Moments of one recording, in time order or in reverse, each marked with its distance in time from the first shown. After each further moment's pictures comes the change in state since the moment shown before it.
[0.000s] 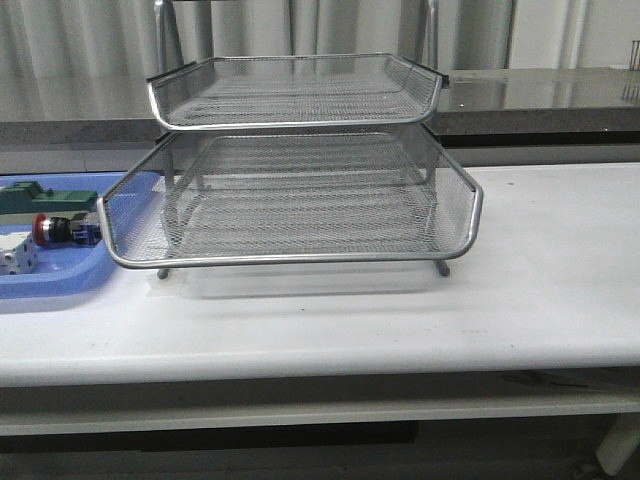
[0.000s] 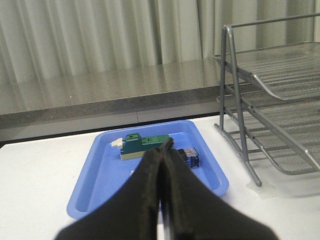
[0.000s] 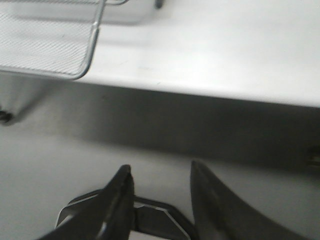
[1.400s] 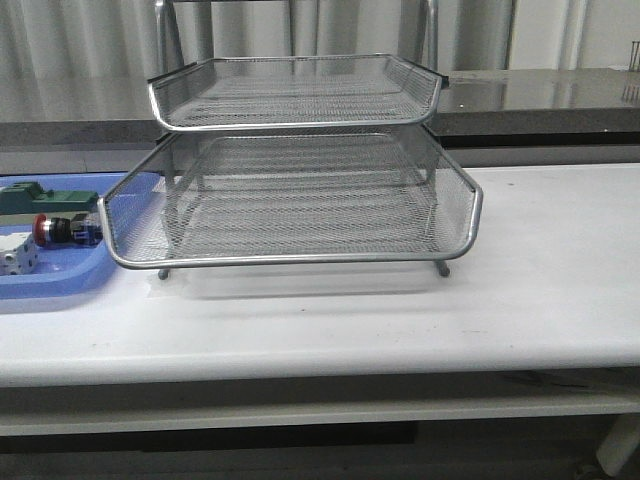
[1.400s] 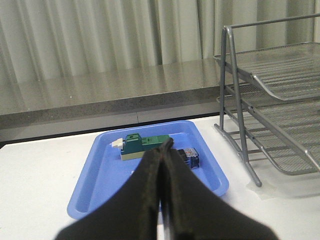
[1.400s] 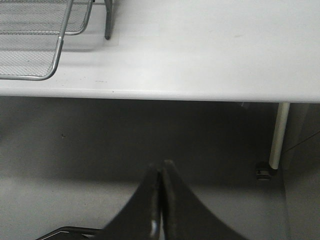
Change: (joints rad) left arm 0.000 0.000 0.000 0.000 0.000 0.000; right arm 0.000 -0.347 -0.025 -0.195 0.205 0.147
